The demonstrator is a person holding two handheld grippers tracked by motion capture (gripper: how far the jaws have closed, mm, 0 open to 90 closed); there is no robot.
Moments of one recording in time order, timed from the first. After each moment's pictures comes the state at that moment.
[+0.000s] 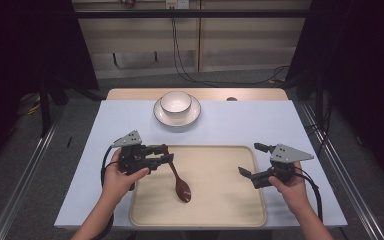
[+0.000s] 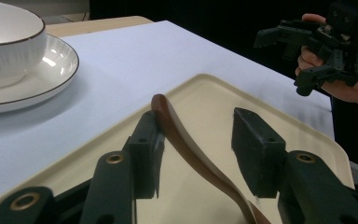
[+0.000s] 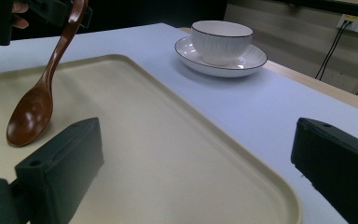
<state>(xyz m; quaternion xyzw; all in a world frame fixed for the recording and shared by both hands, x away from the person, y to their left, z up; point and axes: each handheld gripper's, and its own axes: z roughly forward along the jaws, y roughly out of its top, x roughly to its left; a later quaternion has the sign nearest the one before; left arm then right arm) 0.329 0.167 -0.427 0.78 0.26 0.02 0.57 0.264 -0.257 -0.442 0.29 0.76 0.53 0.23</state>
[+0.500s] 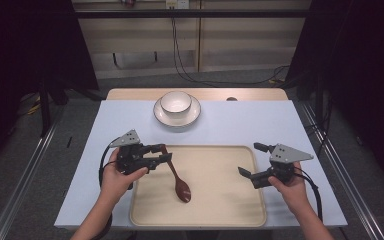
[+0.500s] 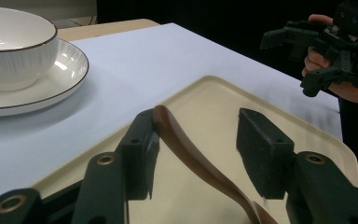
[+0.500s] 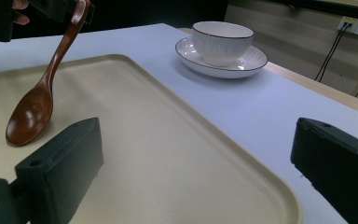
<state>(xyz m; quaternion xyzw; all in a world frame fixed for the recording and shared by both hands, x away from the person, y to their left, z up) 0.329 0.170 -0.425 0.78 0.27 0.03 0.57 0.264 -0.255 -0.442 0.29 0.76 0.53 0.23</state>
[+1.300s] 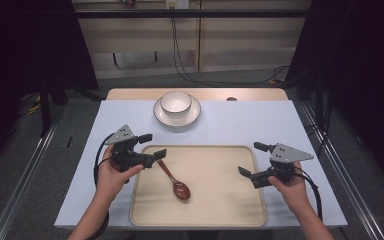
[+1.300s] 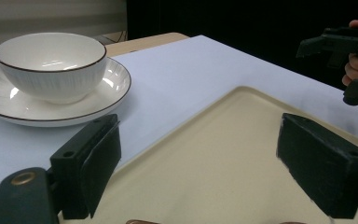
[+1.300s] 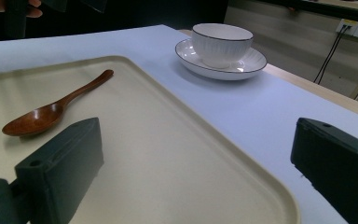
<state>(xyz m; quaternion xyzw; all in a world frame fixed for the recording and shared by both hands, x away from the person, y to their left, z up) 0.340 0.185 -0.422 0.77 0.28 0.09 0.56 0.264 -0.255 -0.441 0.28 0.76 0.53 0.24</state>
